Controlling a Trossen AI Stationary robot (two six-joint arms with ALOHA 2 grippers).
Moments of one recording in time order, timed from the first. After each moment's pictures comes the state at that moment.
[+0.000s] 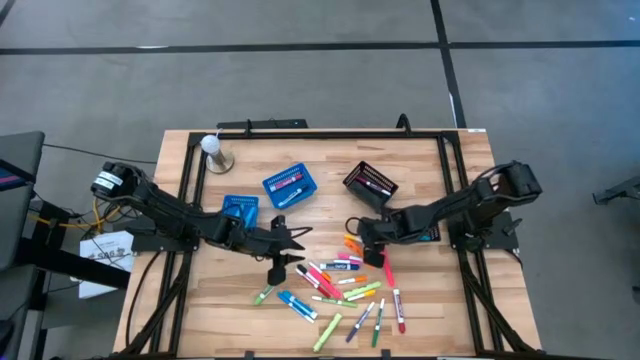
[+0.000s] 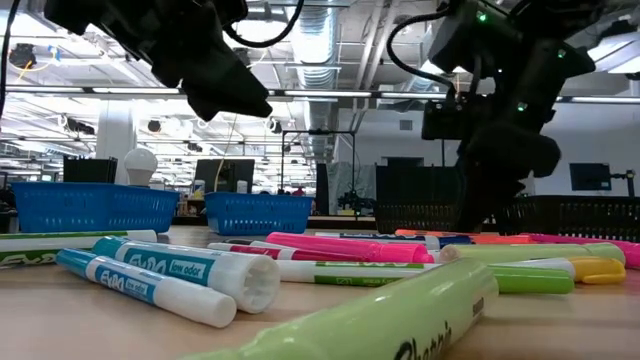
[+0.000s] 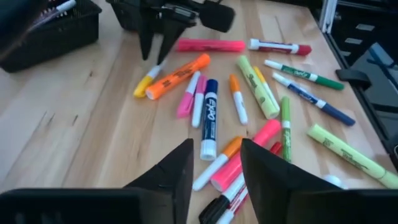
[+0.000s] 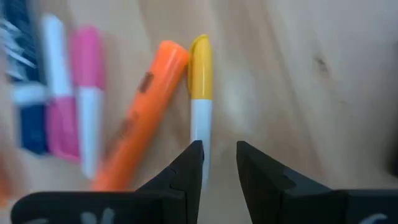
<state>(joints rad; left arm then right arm) -0.36 1.43 0.69 0.19 -0.25 -0.27 0.19 1.62 0.75 -0.30 0.18 0.37</state>
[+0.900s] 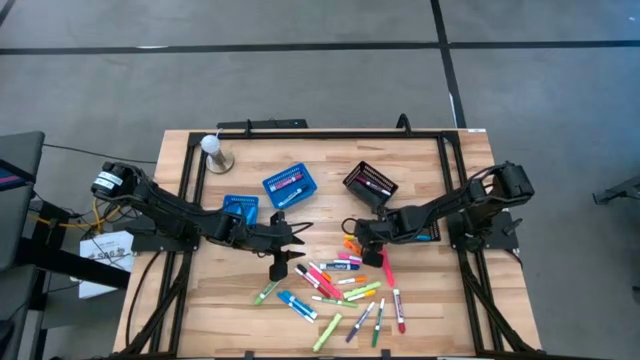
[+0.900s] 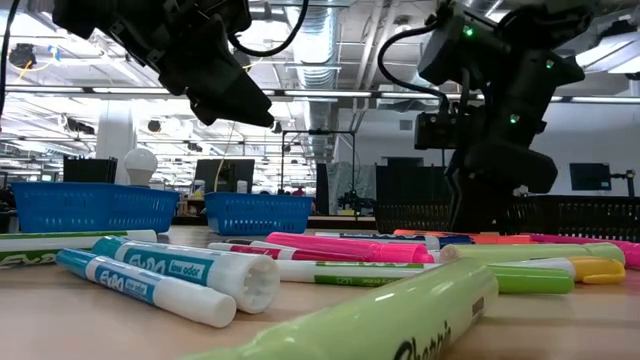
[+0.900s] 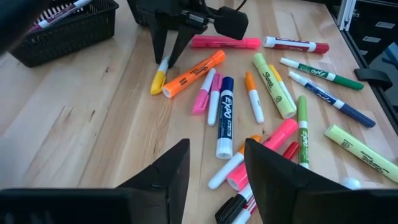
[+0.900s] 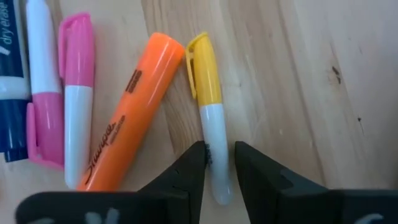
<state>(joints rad) -0.34 1.43 0.69 0.16 -0.26 -0.27 0.17 1.69 0.76 -0.29 0.17 0.29</state>
